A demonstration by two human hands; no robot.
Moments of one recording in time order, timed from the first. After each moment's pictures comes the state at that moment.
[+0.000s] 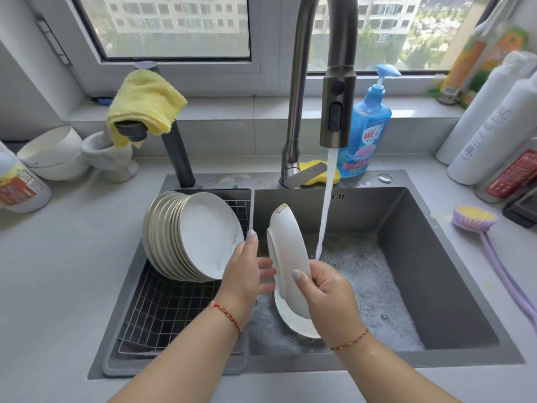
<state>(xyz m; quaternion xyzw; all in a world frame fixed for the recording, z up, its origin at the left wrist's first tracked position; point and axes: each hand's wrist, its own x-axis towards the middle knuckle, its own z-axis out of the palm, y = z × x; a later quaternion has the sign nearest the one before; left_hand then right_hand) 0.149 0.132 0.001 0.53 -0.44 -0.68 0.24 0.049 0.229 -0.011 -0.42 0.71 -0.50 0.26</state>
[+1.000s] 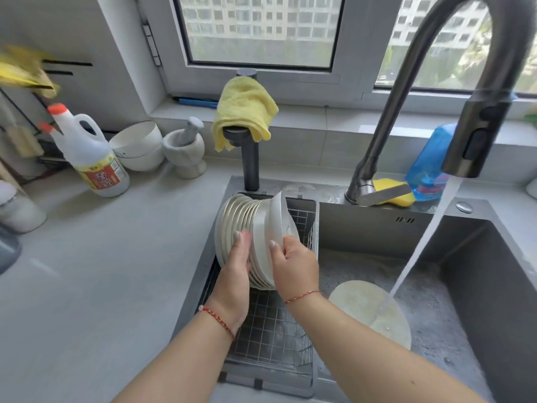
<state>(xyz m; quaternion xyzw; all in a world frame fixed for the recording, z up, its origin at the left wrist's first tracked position) 0.255 0.074 -0.011 0.48 -0.44 -0.66 0.38 0.155 0.086 -0.024 -0.47 0.75 -0.39 0.25</state>
